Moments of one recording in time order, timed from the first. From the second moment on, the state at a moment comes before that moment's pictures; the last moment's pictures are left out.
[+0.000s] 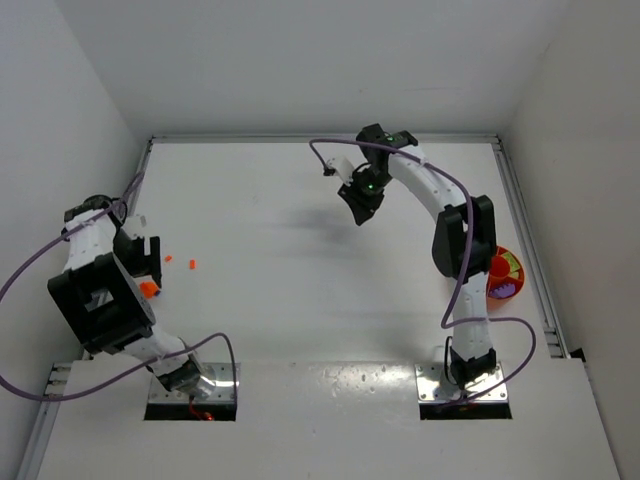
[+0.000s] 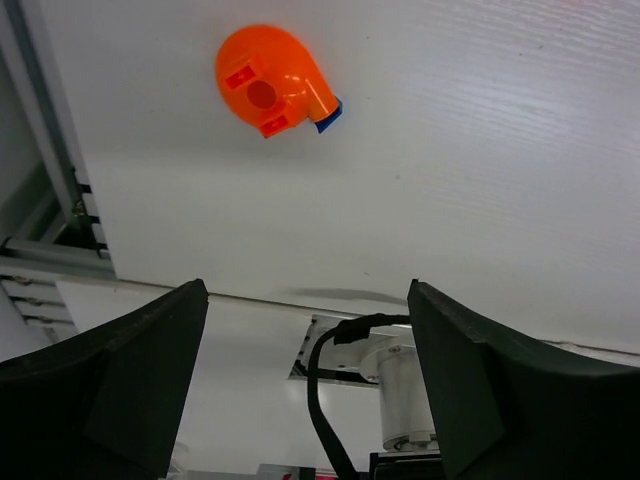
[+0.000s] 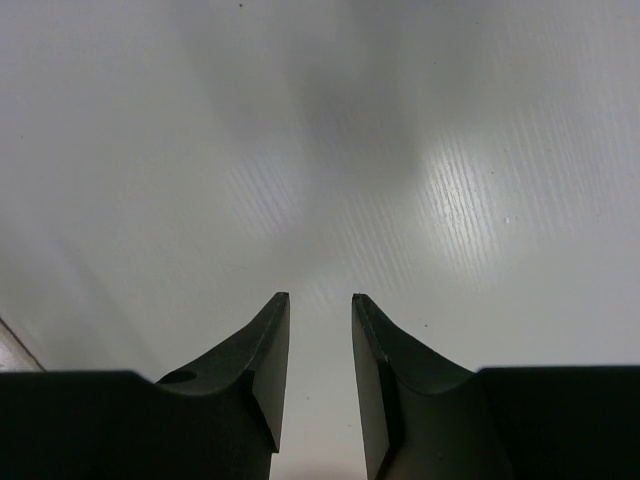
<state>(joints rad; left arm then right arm) 0.54 1.52 1.15 -1.09 -0.03 0.29 0.38 2.18 1.95 -1.14 -0.39 -0.68</state>
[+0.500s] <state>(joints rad) 0.59 1.73 1.20 -0.97 0.09 0.31 0.40 2.17 1.88 -1.15 -0.34 -0.68</state>
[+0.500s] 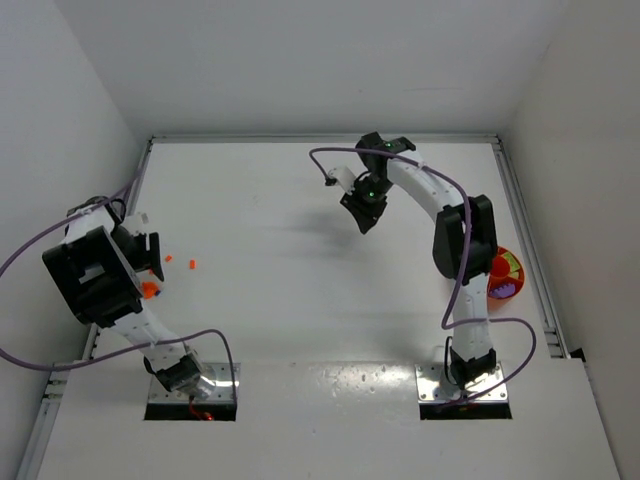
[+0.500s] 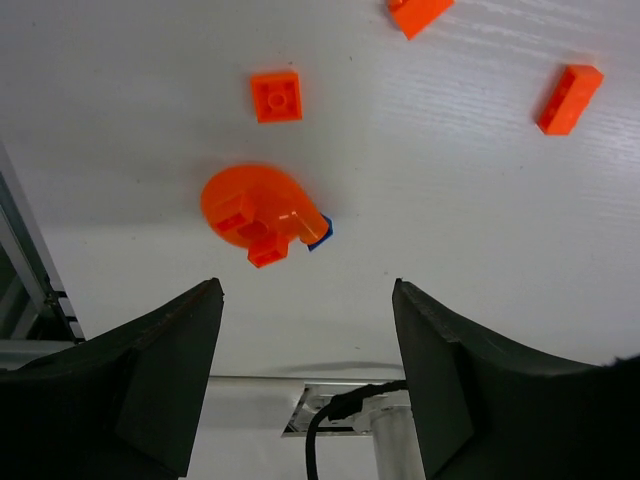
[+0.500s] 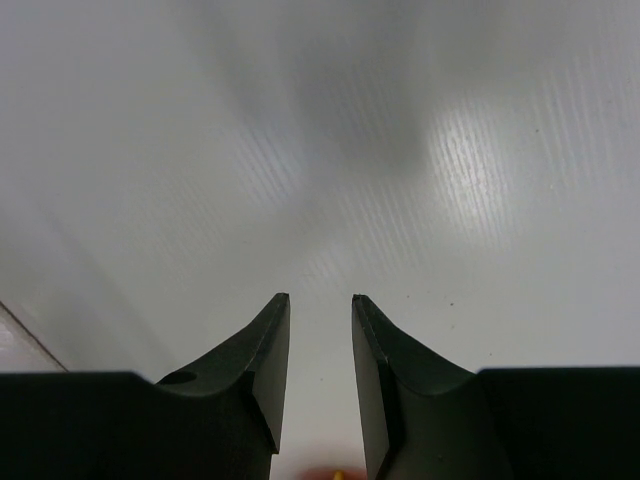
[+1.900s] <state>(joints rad) 0.38 1.96 1.30 -0.96 0.19 0.21 0.40 2.02 1.72 -1.10 -0.26 -0.66</state>
